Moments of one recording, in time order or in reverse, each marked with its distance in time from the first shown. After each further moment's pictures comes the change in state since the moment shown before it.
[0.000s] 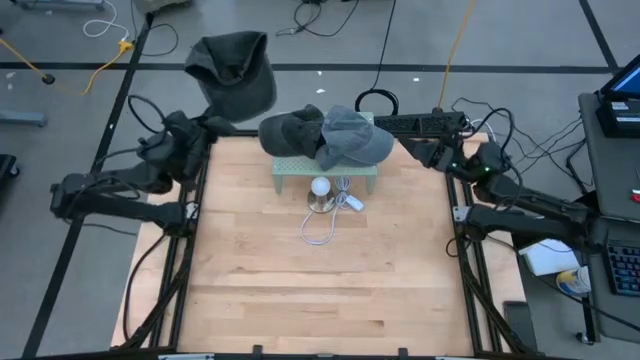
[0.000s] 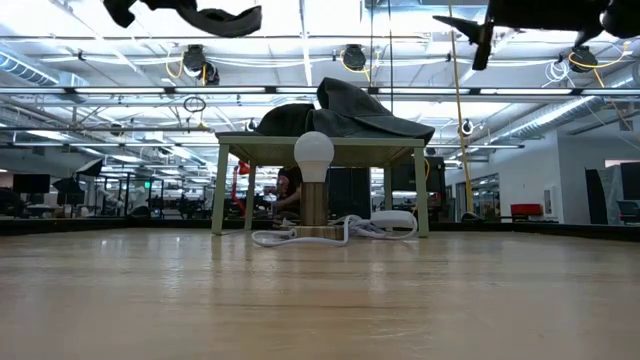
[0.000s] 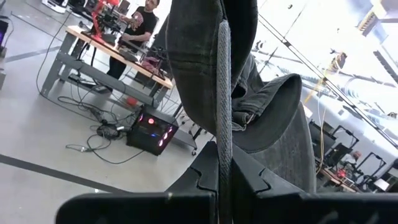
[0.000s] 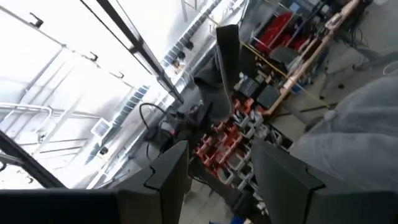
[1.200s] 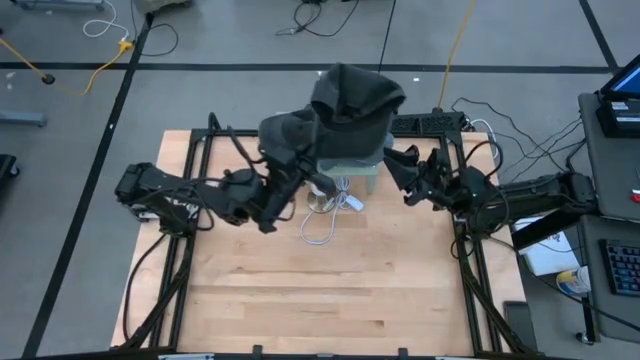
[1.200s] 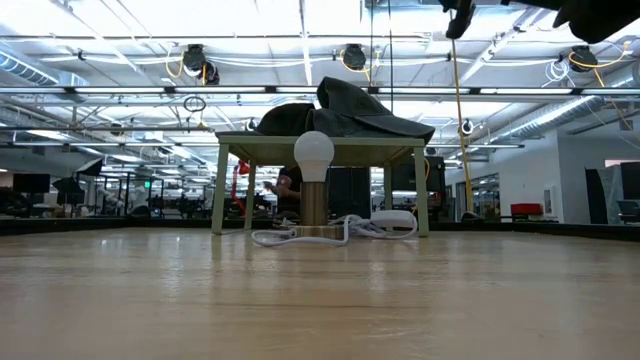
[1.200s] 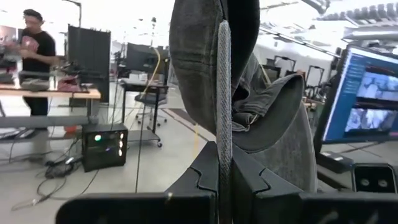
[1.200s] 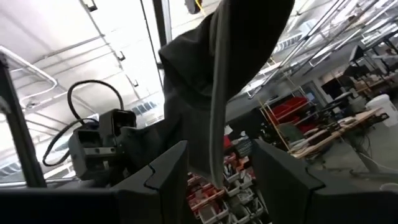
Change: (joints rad) left arm -0.387 0.791 0.654 0.281 -0.054 0.560; right arm 0.490 0.338 0.001 0.599 0.500 -0.626
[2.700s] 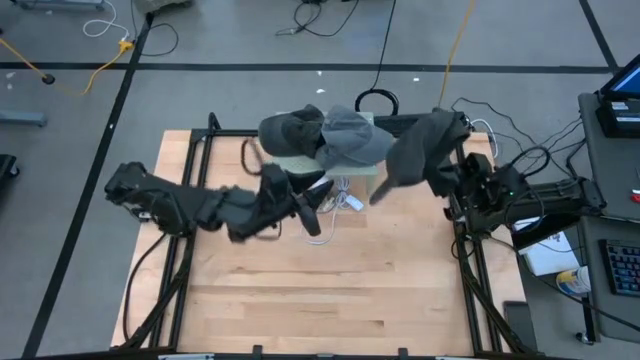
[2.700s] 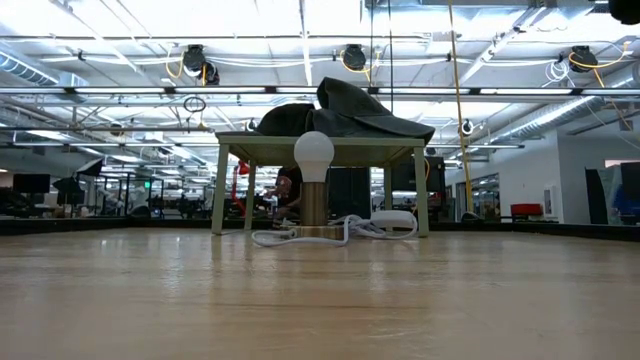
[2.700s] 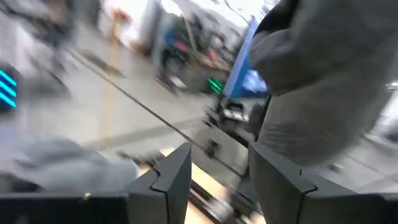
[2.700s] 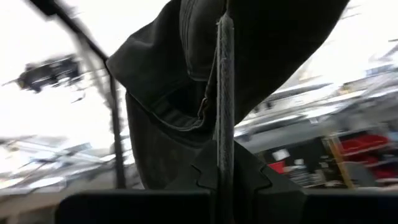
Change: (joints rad) left arm -0.129 -0.050 0.085 -0.496 0.223 -0.516; right arm 0.048 -0.273 0.000 -0.125 -0.223 -0.146
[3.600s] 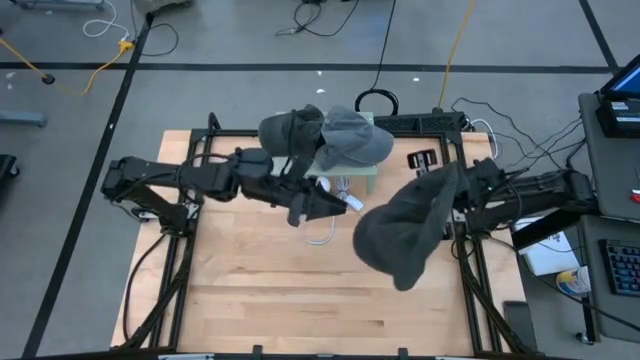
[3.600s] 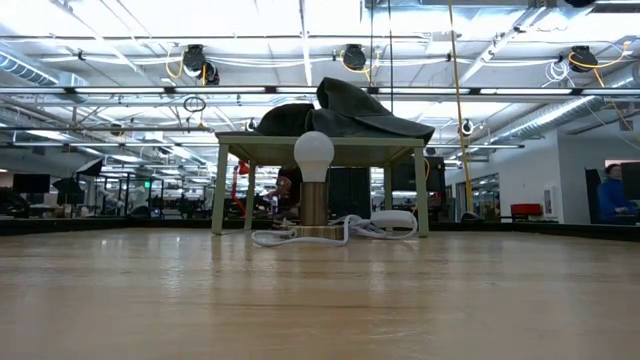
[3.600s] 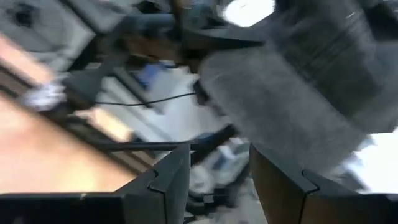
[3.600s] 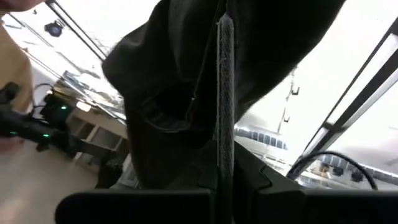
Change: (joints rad) left arm 0.274 -0.075 -0.150 0.022 1.104 -0.508; right arm -0.020 0.284 0.186 0.175 -0.543 -0.365
